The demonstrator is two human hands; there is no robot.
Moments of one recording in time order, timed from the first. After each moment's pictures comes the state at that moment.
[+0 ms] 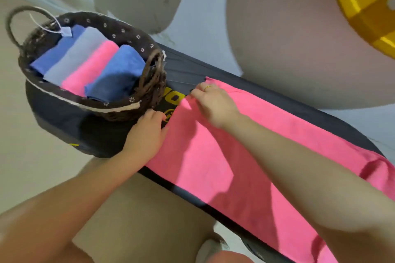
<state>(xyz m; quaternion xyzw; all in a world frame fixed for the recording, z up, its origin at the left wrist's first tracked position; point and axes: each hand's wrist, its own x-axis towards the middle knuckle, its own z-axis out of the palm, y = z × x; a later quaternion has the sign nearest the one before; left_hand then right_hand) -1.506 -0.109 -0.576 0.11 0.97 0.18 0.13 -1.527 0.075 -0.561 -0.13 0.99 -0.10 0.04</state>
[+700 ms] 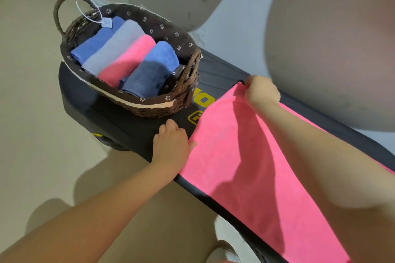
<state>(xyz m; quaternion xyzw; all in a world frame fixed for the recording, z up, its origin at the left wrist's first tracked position) -1.487 -0.116 -0.588 0.04 0.98 0.08 0.18 -1.586 0.088 -0.575 0.21 0.97 -0.11 0.07</state>
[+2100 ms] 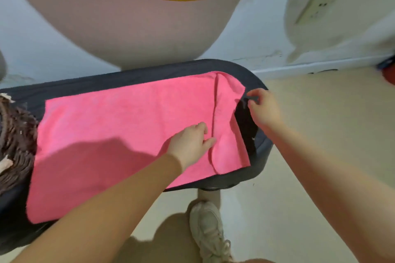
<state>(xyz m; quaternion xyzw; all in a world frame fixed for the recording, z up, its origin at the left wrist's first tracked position) -1.367 0.076 -0.564 0.52 0.80 0.15 0.27 -1.251 0.240 -0.555 0.54 0.78 -0.31 -0.14</state>
